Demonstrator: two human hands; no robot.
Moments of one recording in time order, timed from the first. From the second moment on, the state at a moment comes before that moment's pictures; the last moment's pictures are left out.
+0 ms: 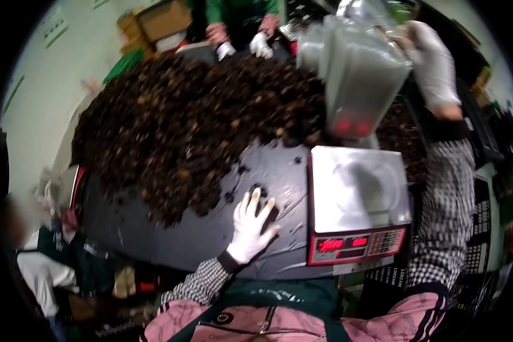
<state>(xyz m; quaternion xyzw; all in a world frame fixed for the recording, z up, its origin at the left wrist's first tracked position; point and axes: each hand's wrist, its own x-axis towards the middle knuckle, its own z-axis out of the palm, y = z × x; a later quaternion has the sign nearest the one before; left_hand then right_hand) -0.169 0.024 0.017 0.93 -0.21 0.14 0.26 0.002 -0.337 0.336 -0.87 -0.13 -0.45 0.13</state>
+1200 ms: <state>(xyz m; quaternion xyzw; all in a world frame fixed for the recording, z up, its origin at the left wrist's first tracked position) -0.147 0.008 0.000 0.93 -0.27 0.06 0.23 -0.181 -0.297 0.118 -0.87 0.02 -0.22 0.44</state>
